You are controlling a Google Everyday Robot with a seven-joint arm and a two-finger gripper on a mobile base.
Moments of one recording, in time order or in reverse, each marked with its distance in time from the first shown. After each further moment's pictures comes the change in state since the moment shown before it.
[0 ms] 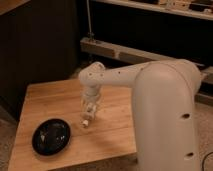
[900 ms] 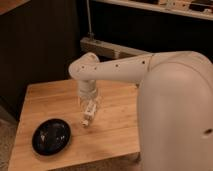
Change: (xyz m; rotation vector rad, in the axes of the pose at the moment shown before) arm 0.026 -0.002 -0.064 0.077 0.027 -0.083
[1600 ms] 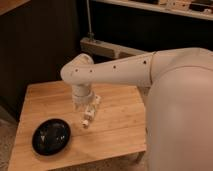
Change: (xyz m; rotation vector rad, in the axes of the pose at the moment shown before) arm 0.052 0.016 -0.033 0.033 0.000 -0.085
